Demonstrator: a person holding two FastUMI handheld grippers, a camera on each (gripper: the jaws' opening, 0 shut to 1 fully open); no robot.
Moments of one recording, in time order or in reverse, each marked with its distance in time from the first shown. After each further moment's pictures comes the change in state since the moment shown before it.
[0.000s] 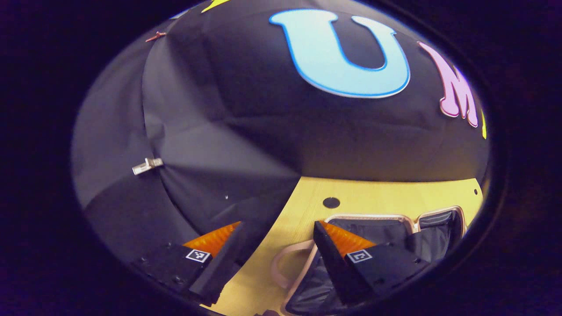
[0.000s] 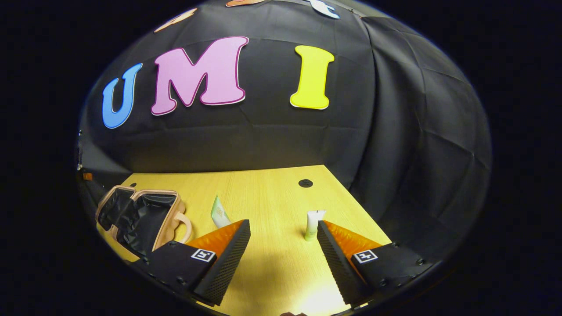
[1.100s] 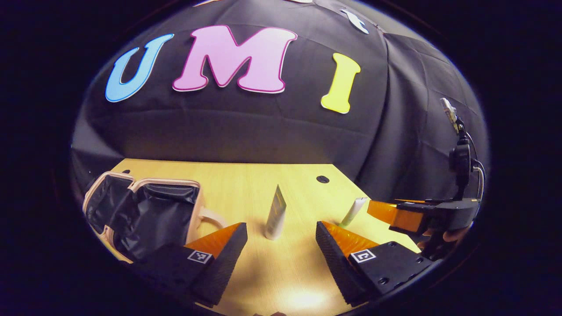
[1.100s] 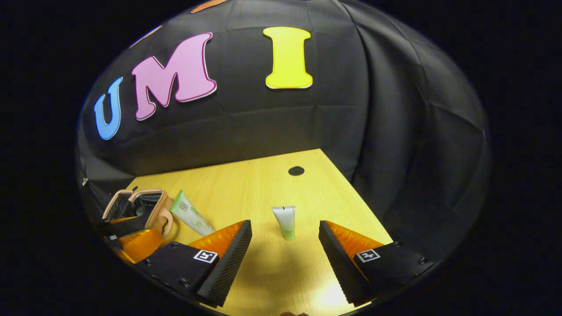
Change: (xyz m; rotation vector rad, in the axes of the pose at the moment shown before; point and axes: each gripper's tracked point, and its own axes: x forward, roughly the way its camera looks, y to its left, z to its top) left arm -0.296 -0.578 -0.072 0.031 0.092 -0.702; right arm 0.050 -0.070 -0.040 0.086 0.118 0.072
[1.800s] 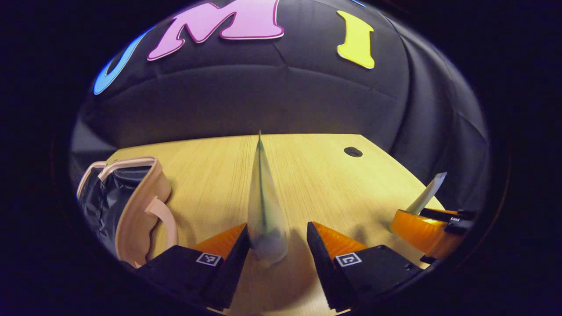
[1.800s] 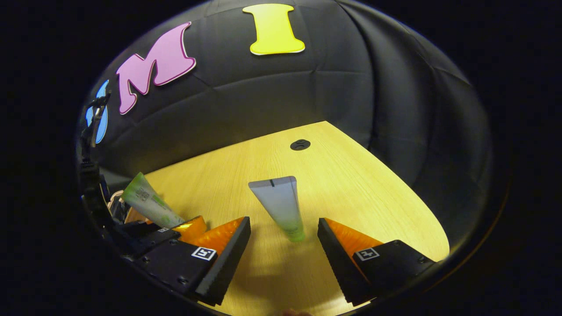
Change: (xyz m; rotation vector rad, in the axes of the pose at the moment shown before) left arm 0.142 0.017 -0.049 -0.029 0.116 0.165; right arm 0.090 0.000 -0.054 0.104 0.041 0.031
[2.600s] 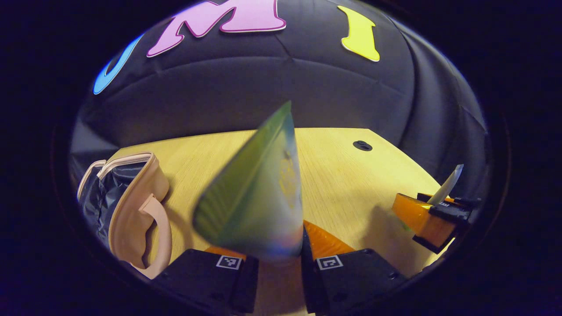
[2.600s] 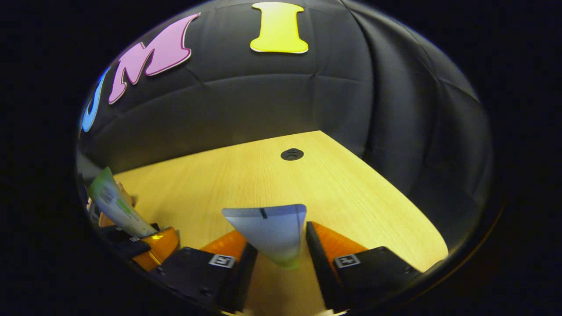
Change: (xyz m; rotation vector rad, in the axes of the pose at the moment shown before) left arm 0.013 0.009 -0.004 0.040 0.003 0.029; right arm 0.044 -0.015 0.014 -0.111 -0.071 -0.130
